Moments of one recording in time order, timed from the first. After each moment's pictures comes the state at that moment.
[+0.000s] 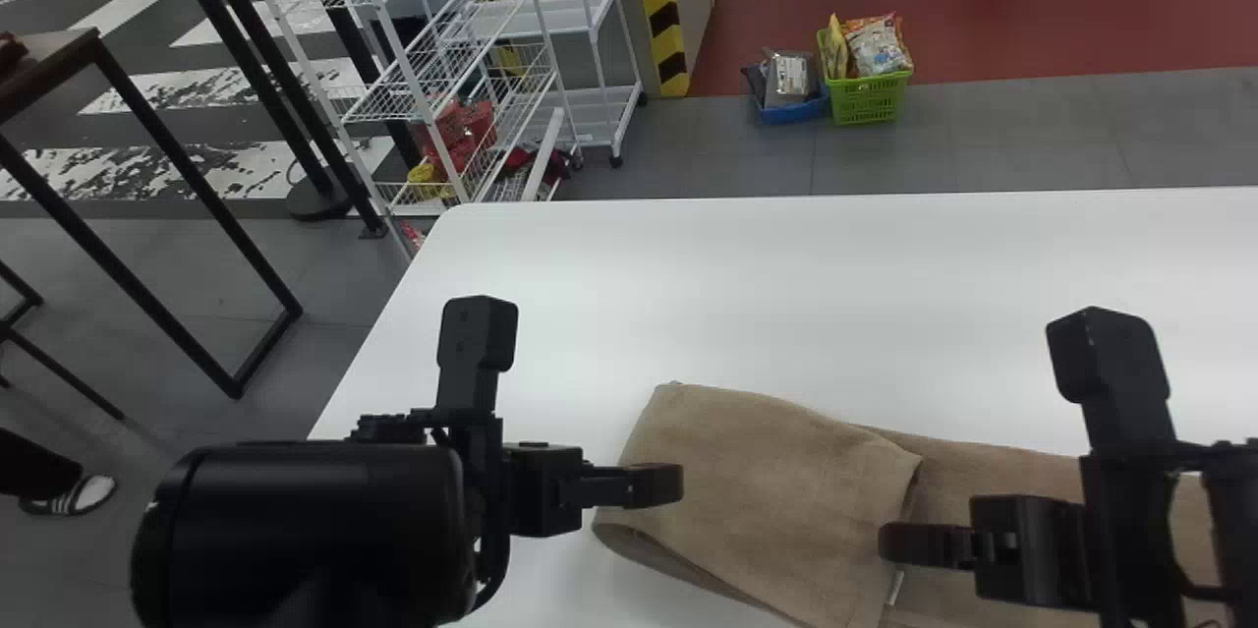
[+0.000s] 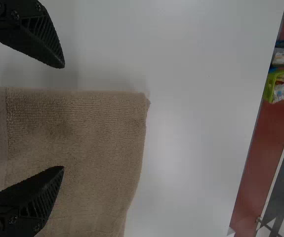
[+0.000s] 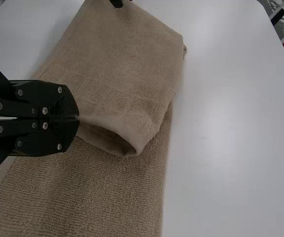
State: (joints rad) left arm 0.13 0.00 0.10 -2.30 -0.44 1.57 -0.84; right arm -0.01 0.00 0.01 -1.96 -1.25 1.57 -0.66
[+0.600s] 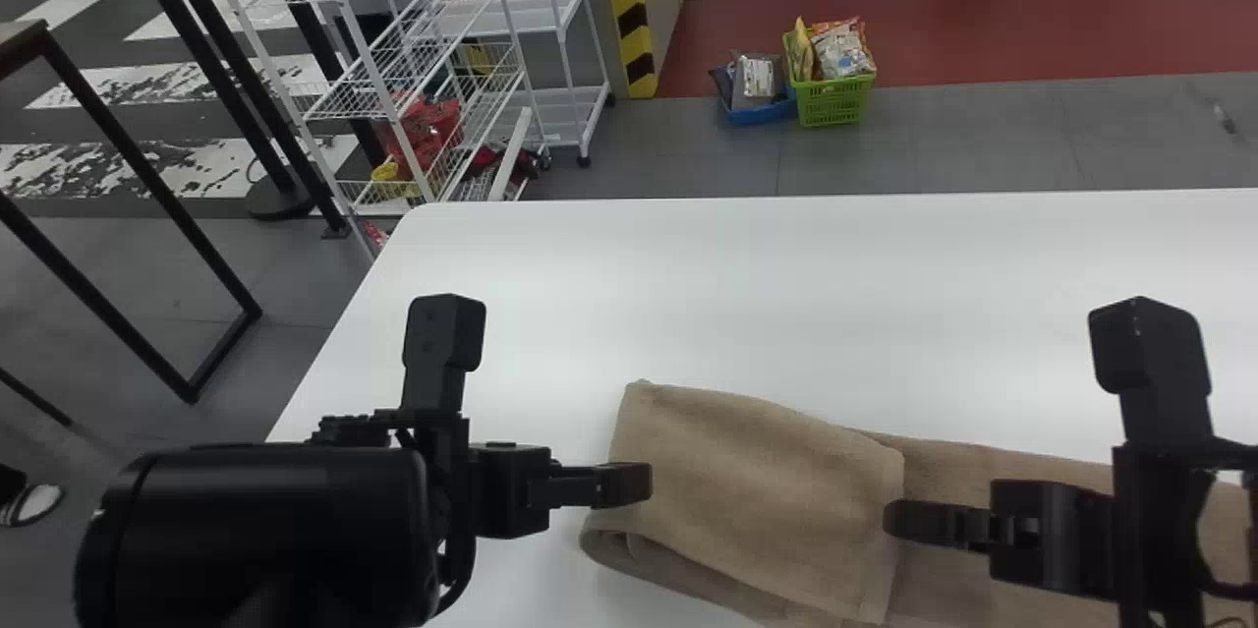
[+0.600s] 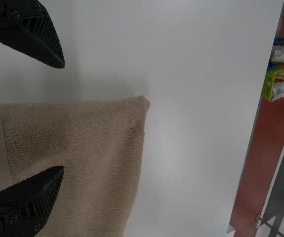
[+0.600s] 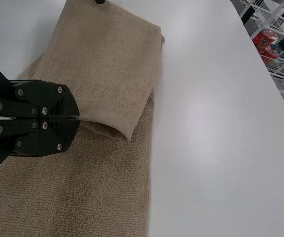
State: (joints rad) left arm 0.13 0.00 0.08 -2.30 -0.44 1.57 -0.84; right arm 0.01 0.00 -0.10 -2.00 -1.27 1.57 -0.62
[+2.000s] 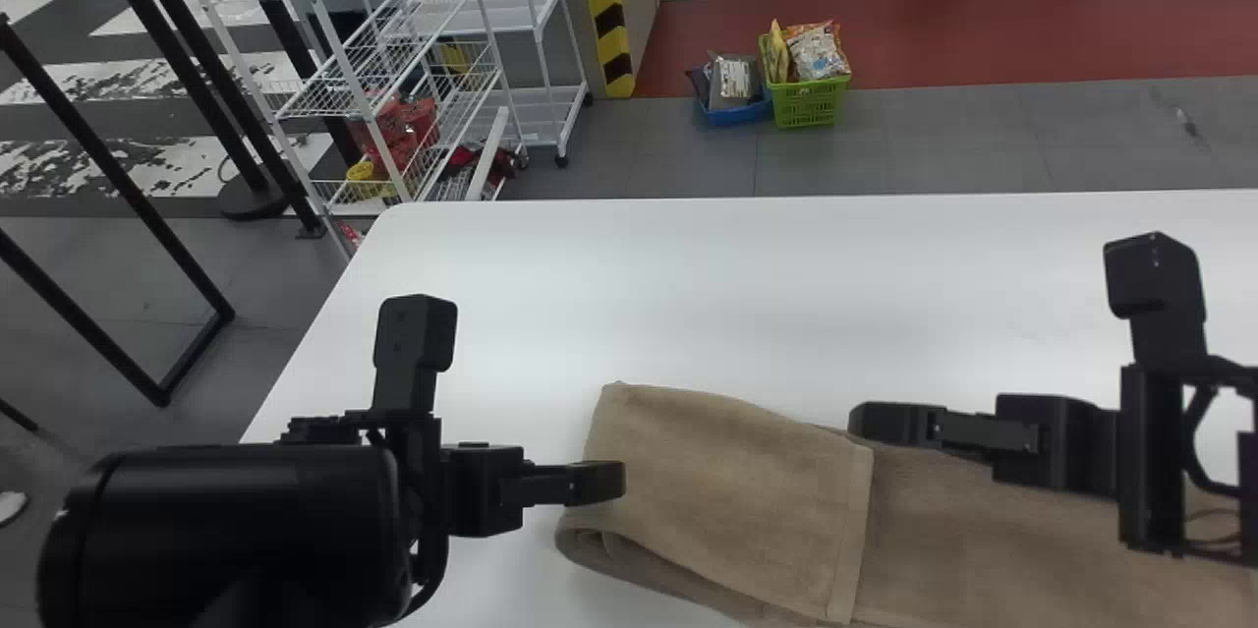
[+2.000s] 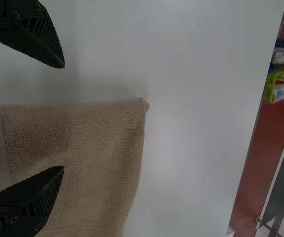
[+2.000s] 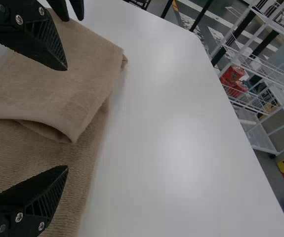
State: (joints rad) left arm 0.11 0.00 0.10 -2.28 -0.44 1.57 -0.85; right arm -0.16 0.00 -0.12 -1.95 -0.75 1.57 0.01
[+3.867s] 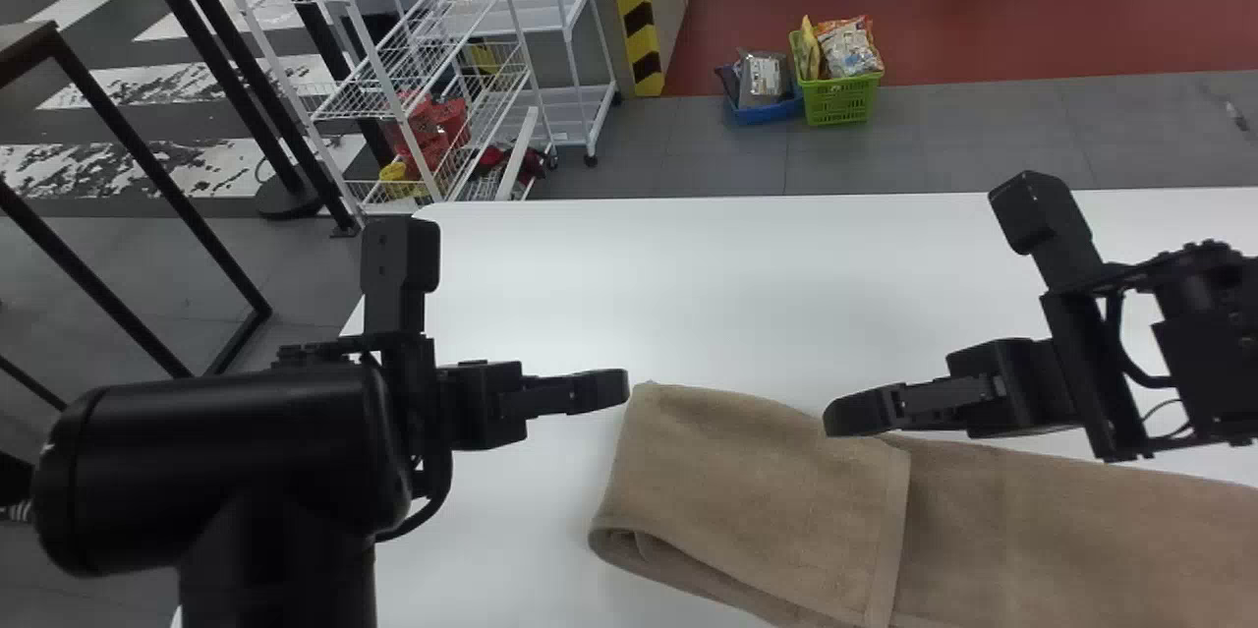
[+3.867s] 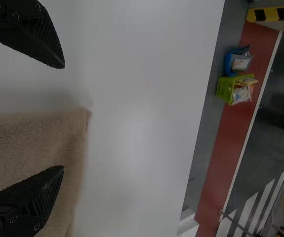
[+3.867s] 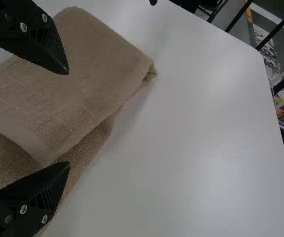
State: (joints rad) left arm 0.00 0.00 0.18 -2.29 -0.42 1.57 -0.88; right arm -0.42 -0.17 0.20 -1.66 -0.81 1.57 0.12
